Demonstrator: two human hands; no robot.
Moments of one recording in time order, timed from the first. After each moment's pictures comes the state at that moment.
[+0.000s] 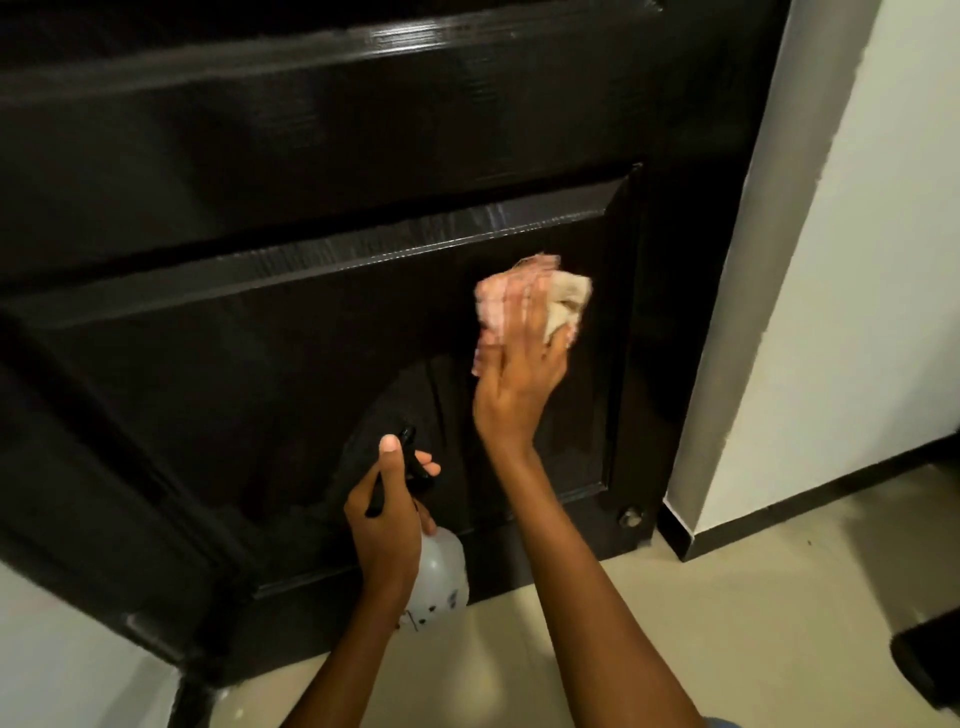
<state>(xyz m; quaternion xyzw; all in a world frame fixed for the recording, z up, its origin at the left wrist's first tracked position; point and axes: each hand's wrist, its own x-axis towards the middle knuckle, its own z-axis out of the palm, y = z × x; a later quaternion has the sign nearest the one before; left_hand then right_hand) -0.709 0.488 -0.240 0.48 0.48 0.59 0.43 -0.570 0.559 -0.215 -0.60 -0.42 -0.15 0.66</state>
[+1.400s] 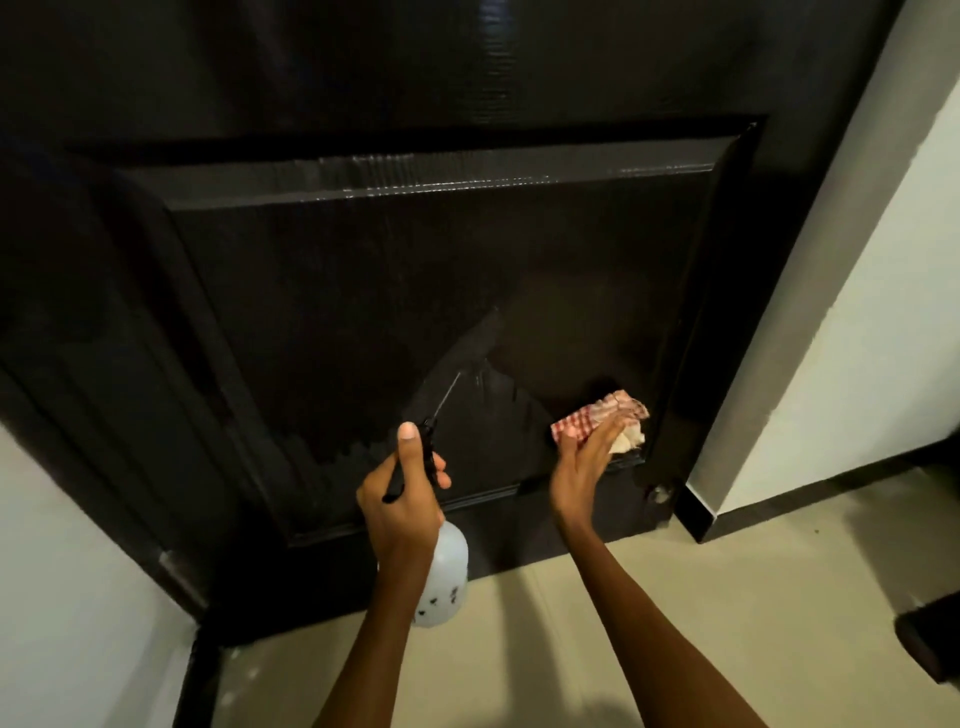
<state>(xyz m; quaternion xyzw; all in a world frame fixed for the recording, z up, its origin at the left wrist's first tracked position) -0.796 0.500 -0.295 0.47 0.48 0.61 0.42 -0.601 0.533 -0.392 -0.70 -0.31 0.13 0.64</state>
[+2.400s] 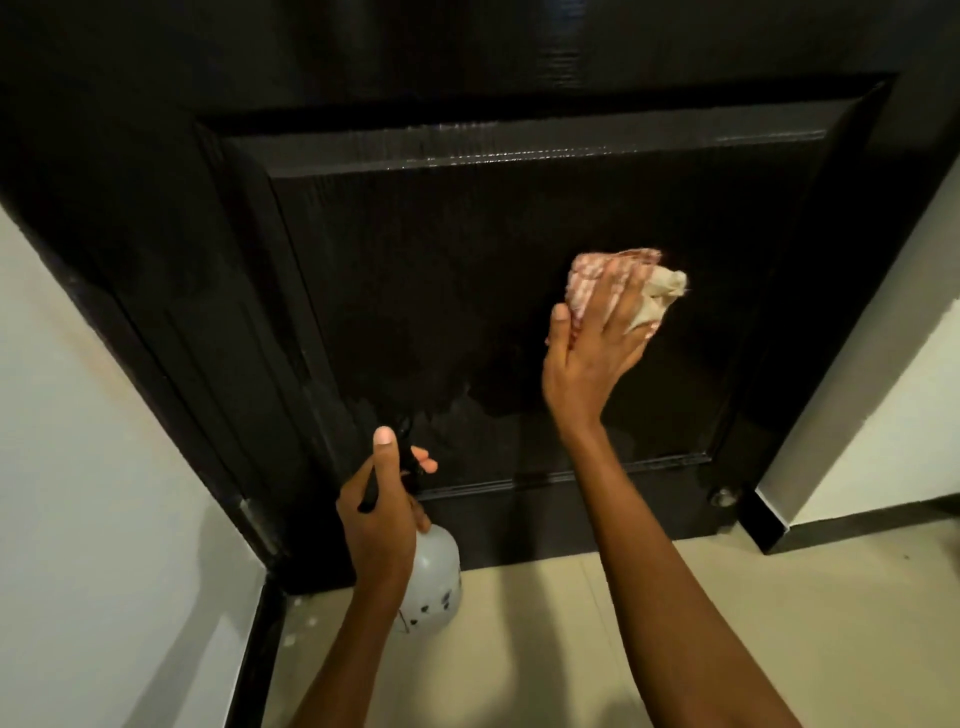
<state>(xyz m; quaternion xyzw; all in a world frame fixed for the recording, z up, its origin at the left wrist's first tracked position) -0.875 0.479 -0.297 0.42 0.52 0.63 0.40 -0.664 0.590 -0.271 -0.65 -0.44 -0.22 0.58</state>
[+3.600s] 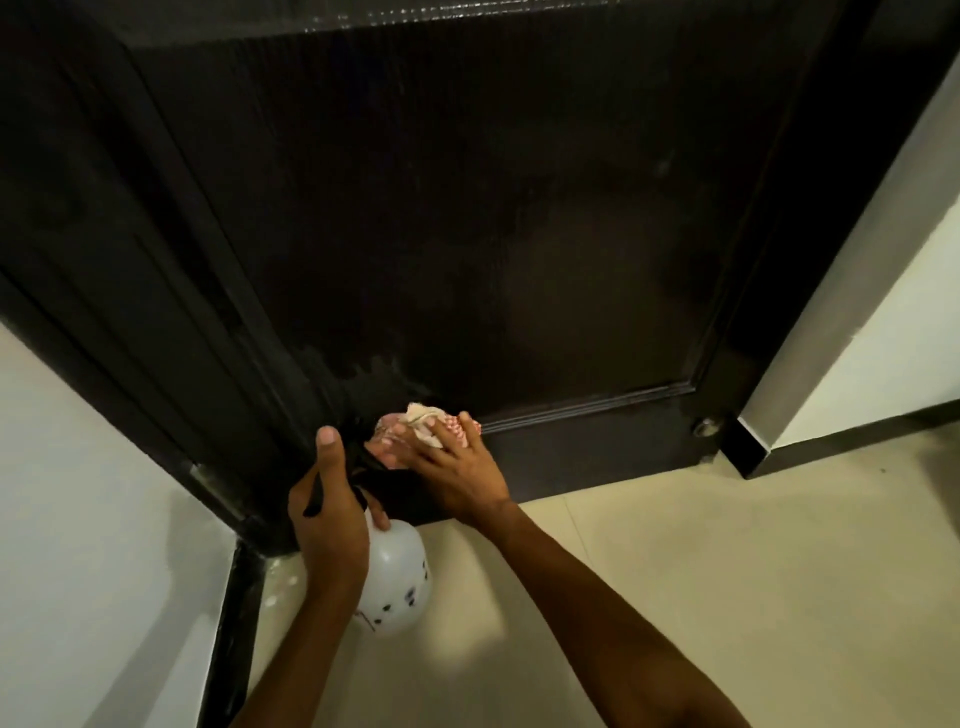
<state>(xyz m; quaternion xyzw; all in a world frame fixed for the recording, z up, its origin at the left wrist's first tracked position) -0.886 0.471 -0.350 0.38 0.55 0.61 0.43 -0.734 0.564 -0.505 -0.50 -0.82 -0.21 0.16</state>
